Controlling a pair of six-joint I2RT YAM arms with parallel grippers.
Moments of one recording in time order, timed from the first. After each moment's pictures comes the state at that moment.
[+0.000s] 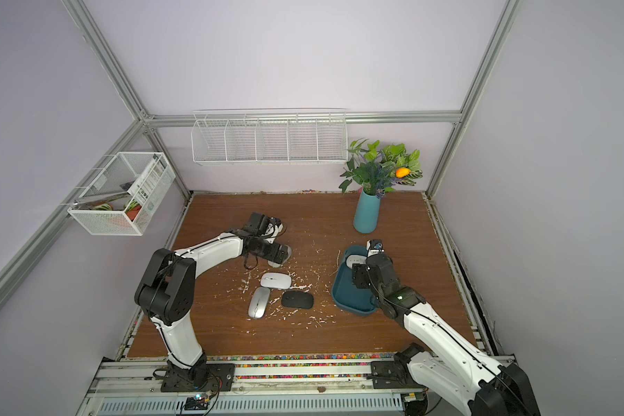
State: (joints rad) left arm -0.47 1.86 1.23 -0.44 0.12 0.01; right arm 0.49 0.95 0.55 -0.27 0.23 0.35
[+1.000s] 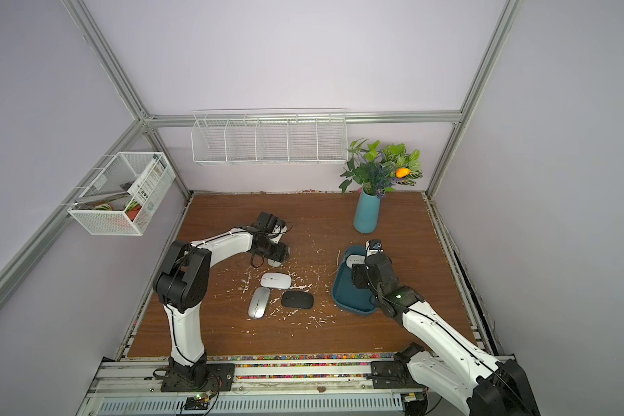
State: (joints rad) left arm -0.49 2.01 1.35 -0.51 0.12 -0.07; right arm 0.49 0.97 0.55 -0.26 0.23 0.35
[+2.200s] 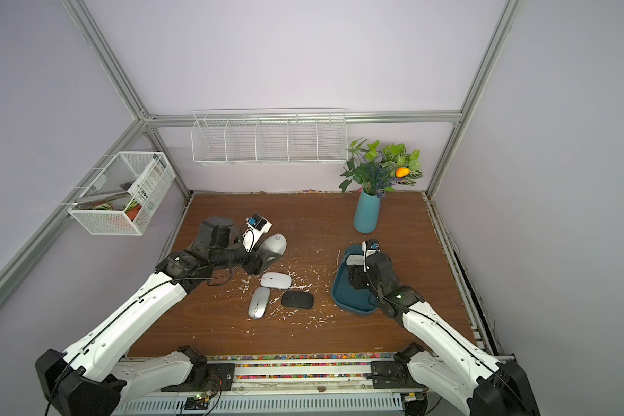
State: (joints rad) left arm -0.58 1.14 1.07 -0.57 0.34 0.12; right arm 0.49 0.96 0.55 -0.25 0.11 0.35
